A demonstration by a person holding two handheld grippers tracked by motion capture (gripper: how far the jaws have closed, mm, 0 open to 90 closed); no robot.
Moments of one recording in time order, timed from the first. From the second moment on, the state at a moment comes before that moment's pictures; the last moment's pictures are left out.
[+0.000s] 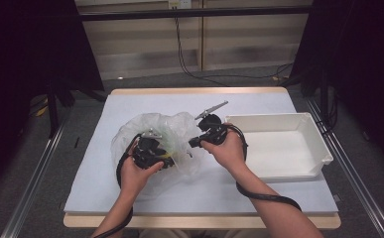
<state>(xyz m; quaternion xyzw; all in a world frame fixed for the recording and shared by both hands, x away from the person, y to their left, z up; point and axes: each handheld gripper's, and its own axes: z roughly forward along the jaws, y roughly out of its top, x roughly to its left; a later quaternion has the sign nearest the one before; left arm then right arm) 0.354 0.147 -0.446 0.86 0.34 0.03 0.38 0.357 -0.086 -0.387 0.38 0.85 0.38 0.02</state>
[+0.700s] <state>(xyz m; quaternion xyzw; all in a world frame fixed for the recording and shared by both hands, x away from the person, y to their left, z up) 0.322 0.145 -0.454 0.89 0.29 -0.06 0.35 0.402 -0.102 -0.400 0.45 0.82 0.35 0.06</state>
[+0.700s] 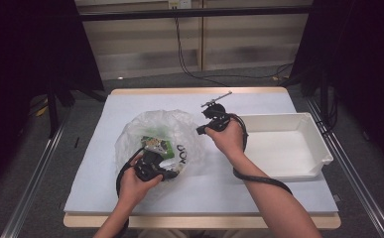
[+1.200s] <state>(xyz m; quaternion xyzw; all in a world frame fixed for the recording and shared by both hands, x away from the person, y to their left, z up) 0.316 0.149 -0.451 0.89 0.28 -0.06 0.36 0.395 -0.104 -0.398 0.43 0.83 0.36 0.06</state>
